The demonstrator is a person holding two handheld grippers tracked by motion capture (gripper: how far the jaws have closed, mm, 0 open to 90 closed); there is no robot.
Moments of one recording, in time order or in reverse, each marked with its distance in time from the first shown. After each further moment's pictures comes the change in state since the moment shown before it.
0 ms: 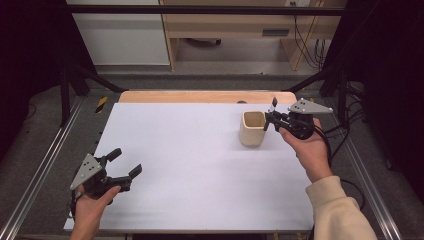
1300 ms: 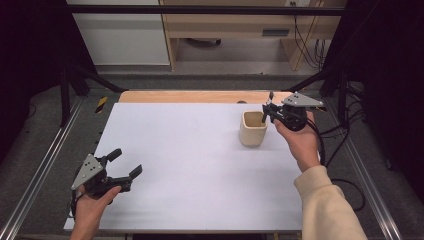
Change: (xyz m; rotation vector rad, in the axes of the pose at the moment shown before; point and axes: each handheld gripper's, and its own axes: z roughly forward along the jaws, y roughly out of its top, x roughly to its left) left arm 0.001 -0.003 0.001 0.004 -0.010 0.002; right arm -0.011 0.002 0.030 -0.015 -0.071 -0.011
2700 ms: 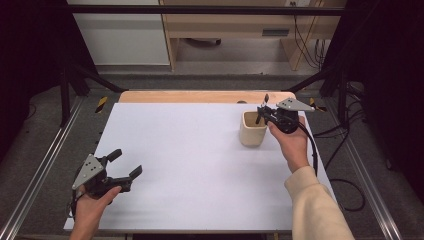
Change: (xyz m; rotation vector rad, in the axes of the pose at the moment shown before) left arm 0.002 -0.002 0.001 0.013 -0.002 0.005; right arm 0.001 -0.023 0.026 -0.035 0.005 0.061
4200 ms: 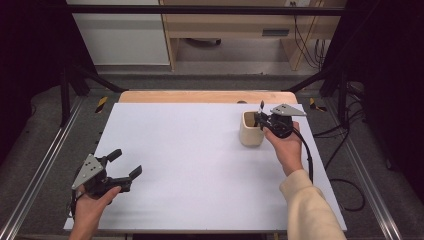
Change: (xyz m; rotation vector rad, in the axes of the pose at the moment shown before) left arm 0.000 0.000 0.000 -0.002 -0.004 -0.001; right arm 0.005 -0.022 0.014 0.061 -0.015 0.020
